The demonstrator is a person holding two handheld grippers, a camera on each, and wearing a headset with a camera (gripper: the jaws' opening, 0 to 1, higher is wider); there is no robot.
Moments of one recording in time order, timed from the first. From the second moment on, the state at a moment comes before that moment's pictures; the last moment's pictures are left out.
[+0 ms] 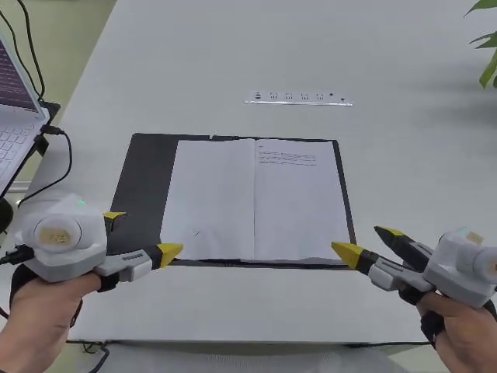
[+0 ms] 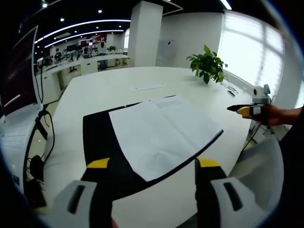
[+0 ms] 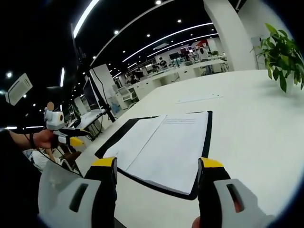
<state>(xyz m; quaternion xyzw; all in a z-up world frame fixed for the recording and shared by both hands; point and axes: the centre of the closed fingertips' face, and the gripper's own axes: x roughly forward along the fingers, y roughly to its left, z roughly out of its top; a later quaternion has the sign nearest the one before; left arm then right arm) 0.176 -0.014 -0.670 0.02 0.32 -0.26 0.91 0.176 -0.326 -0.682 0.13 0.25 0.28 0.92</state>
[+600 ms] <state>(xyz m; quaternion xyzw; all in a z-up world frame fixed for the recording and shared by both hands) 0.185 -0.045 -0.667 0.03 0.32 -0.30 0.90 0.171 -0.338 -0.685 0.14 0.26 0.27 0.92</state>
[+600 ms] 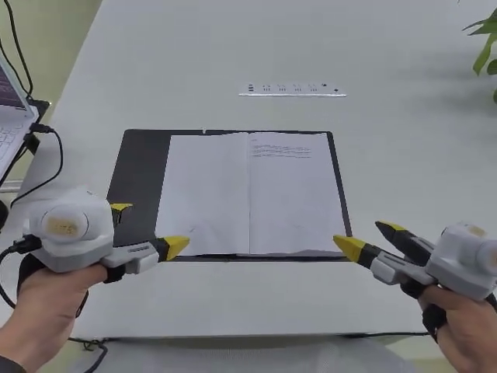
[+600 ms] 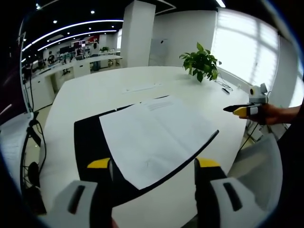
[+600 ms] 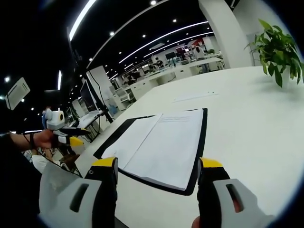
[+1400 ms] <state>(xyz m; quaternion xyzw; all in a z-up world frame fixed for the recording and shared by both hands) 0.212 -0.159 -0.675 0.09 0.32 -0.43 0.84 0.165 -0.358 -0.693 0.16 0.26 0.24 0.92</state>
